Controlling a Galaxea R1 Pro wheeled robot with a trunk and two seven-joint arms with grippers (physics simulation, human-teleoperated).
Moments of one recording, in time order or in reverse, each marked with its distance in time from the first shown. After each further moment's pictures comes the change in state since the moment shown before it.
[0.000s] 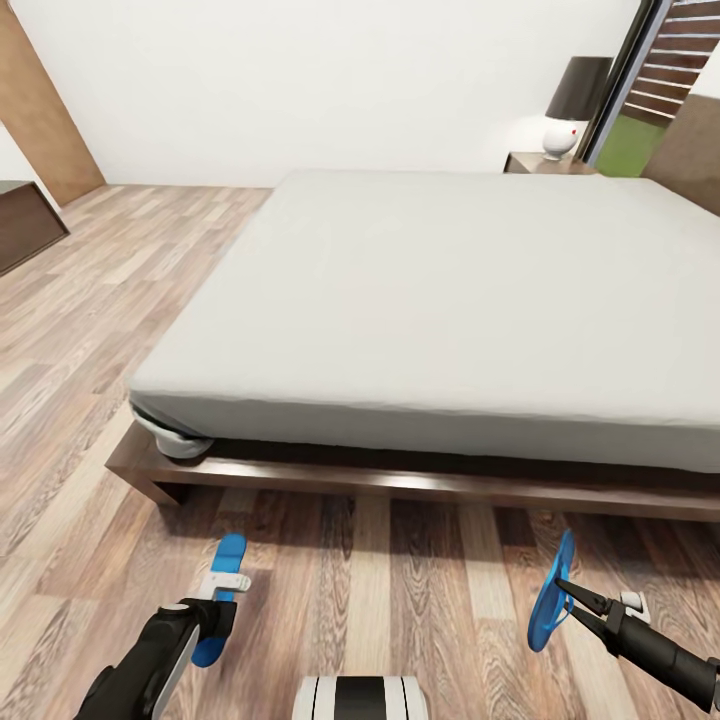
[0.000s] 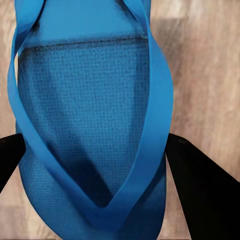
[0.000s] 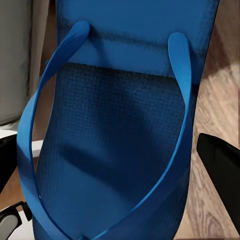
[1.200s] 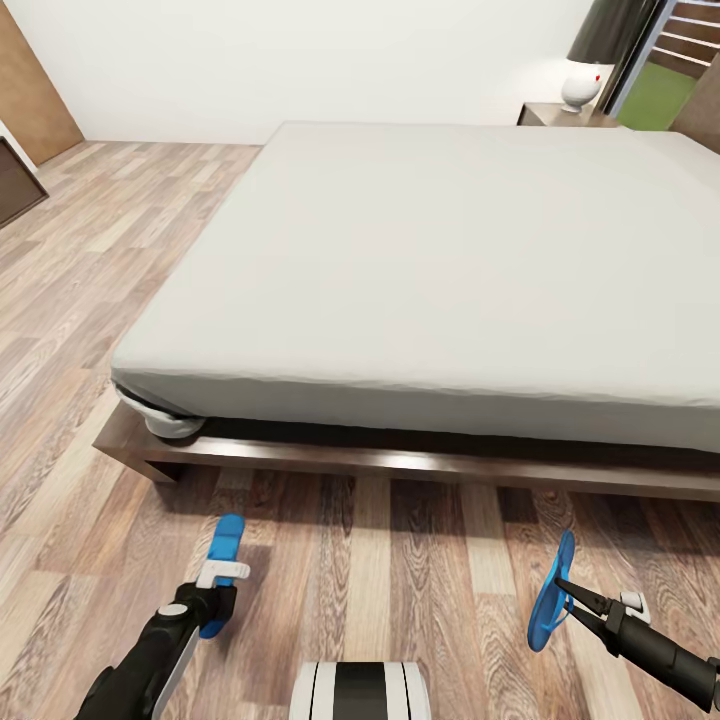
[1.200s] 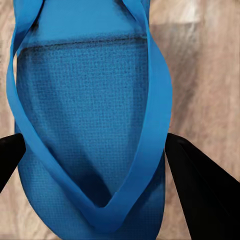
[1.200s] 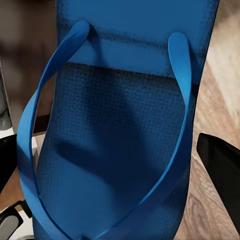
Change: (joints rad) left arm 0.000 0.001 0.001 0.009 -0.002 -0.180 0.039; right arm 0.000 0.000 -0.001 0.000 -0.001 0.000 0.001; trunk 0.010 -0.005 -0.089
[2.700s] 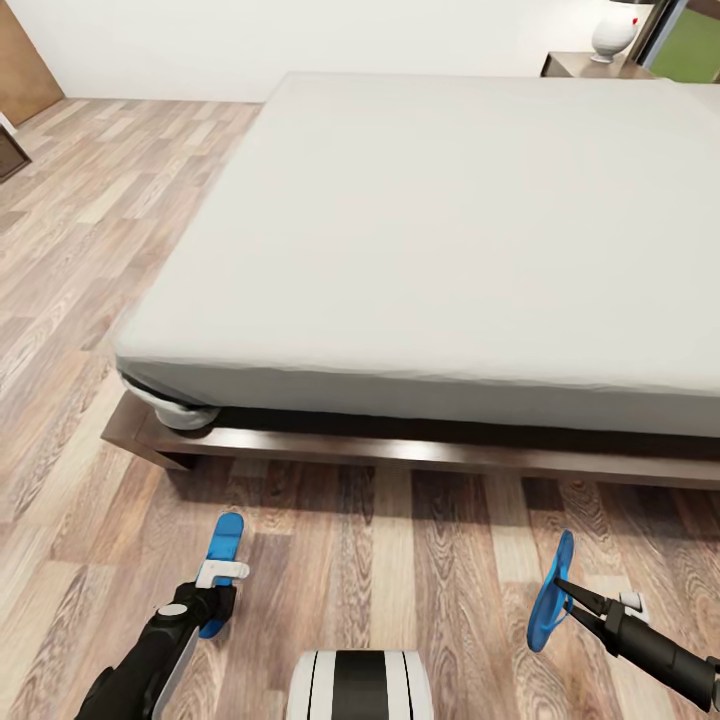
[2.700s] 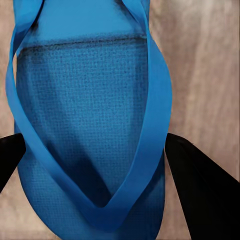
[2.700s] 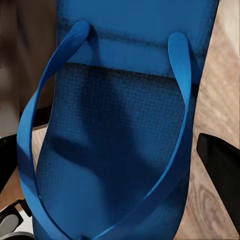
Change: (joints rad) left arm 0.000 -0.001 0.001 0.000 0.001 0.000 0.006; right arm 0.000 0.001 0.001 -0.003 0.003 0.000 0.000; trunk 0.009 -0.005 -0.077
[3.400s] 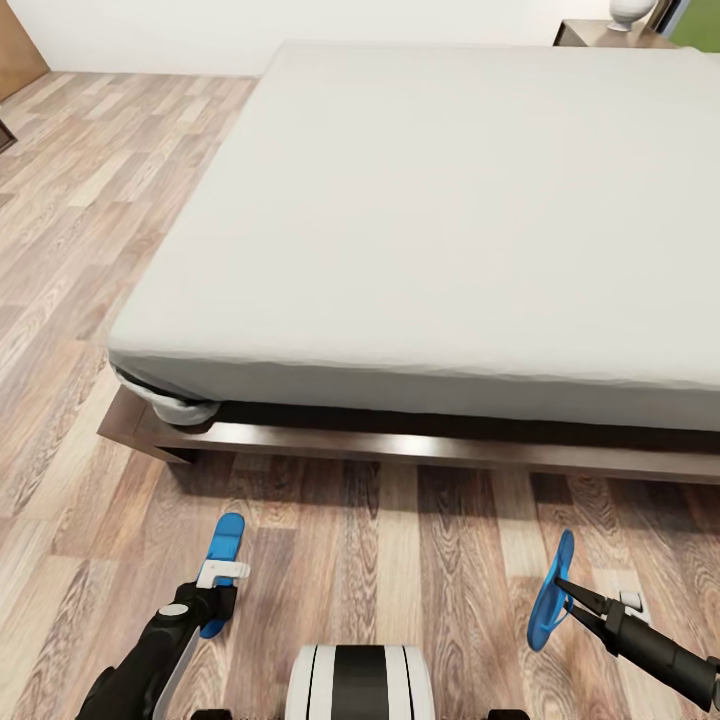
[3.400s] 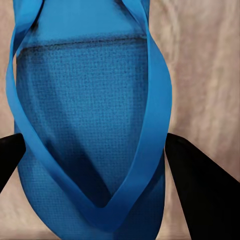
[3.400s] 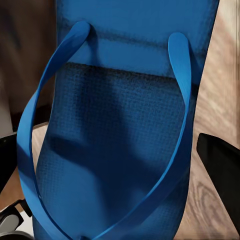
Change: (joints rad) left arm 0.000 -0.001 -0.004 0.000 -0.001 0.000 0.000; right arm 0.000 -0.001 -0.001 0.000 0.000 0.000 0.002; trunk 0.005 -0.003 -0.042
